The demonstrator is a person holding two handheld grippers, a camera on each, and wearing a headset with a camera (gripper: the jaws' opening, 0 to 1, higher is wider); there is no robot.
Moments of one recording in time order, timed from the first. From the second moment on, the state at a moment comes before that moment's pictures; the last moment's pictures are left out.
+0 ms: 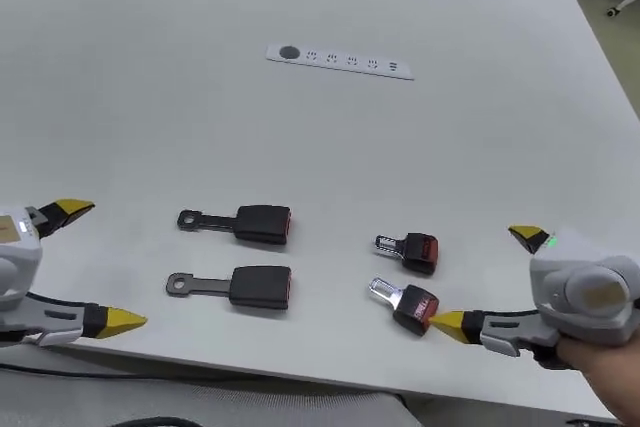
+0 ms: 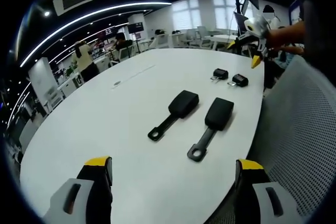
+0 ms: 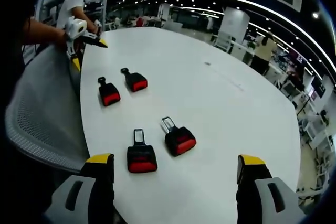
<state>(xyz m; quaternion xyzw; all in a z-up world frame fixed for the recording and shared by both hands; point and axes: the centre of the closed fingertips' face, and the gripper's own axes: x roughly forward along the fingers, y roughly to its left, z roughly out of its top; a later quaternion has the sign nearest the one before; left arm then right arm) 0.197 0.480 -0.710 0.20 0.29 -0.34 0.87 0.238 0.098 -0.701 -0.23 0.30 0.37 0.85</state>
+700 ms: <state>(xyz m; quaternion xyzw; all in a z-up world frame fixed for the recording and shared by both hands) 0.196 0.482 -0.714 0.20 0.30 -0.34 0.87 0.238 0.098 -0.711 -0.22 0.31 0.37 0.85</state>
